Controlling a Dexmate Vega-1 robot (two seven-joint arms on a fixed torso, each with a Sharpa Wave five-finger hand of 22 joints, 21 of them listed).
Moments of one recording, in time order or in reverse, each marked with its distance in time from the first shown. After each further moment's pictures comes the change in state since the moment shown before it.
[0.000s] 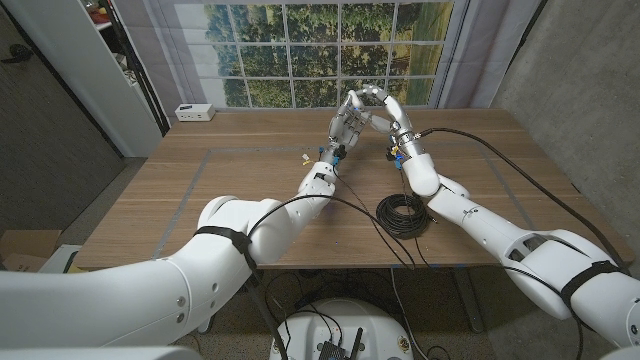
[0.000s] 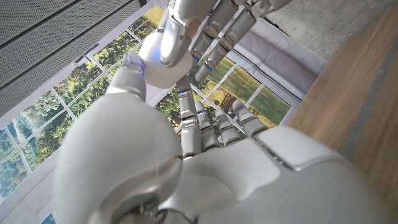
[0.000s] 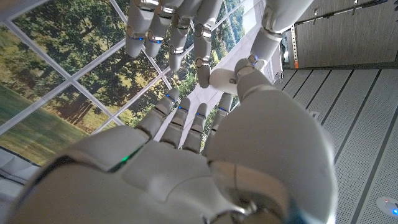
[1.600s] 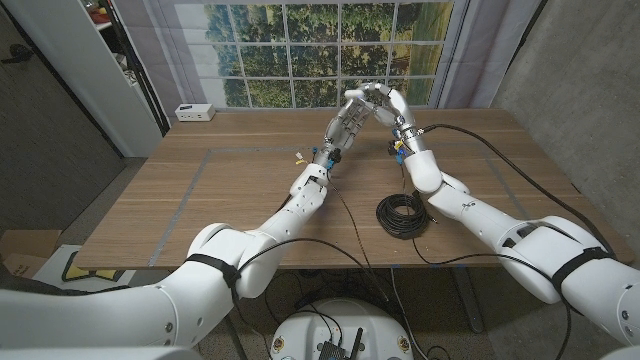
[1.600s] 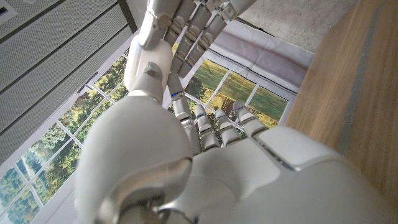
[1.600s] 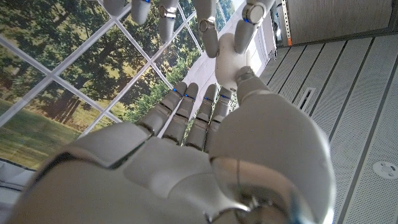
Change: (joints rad) left arm 0.139 0.118 0.185 -0.274 0.016 -0.001 0.097; left_hand 0.049 0.097 -0.060 0.022 -0.001 -0.009 -0.139 0.026 0.009 -0.047 0.039 -0.024 0.014 -0.013 0.005 -0.005 0.003 -0.004 0.004 0.000 -0.001; right arm 0.038 0.012 0.014 0.067 0.112 0.114 0.036; right_hand -0.028 0.150 -0.008 0.064 -0.070 0.145 0.079 0.025 -0.119 0.242 -0.027 0.058 0.019 0.163 -0.003 0.120 0.051 0.074 -0.066 0.012 0.000
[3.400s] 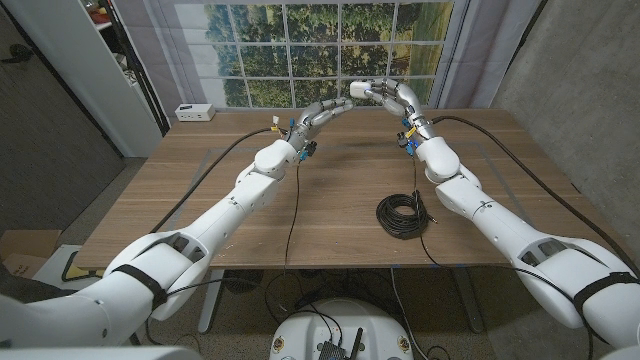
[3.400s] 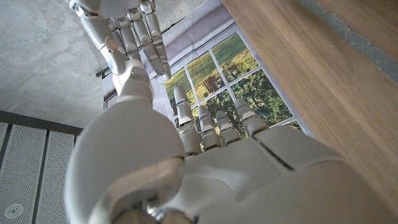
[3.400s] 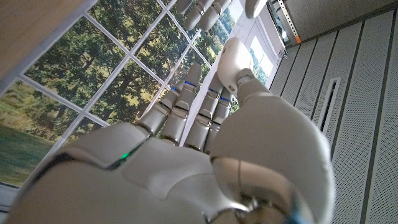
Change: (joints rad) left arm 0.028 0.457 0.335 -0.482 0.540 -0.025 0.509; left_hand -0.108 -0.052 -0.075 0.023 0.027 -0.207 0.002 -0.167 0.067 -0.057 0.043 -0.014 0.009 -0.035 0.018 0.005 0.000 -0.008 0.049 0.004 0.001; right arm -0.107 -0.062 0.122 -0.280 0.302 -0.258 0.377; right_hand -0.034 -0.008 0.024 0.004 0.005 -0.044 -0.052 -0.001 0.003 0.231 -0.012 0.191 0.041 0.202 -0.012 0.078 0.088 0.019 0.027 0.000 0.006
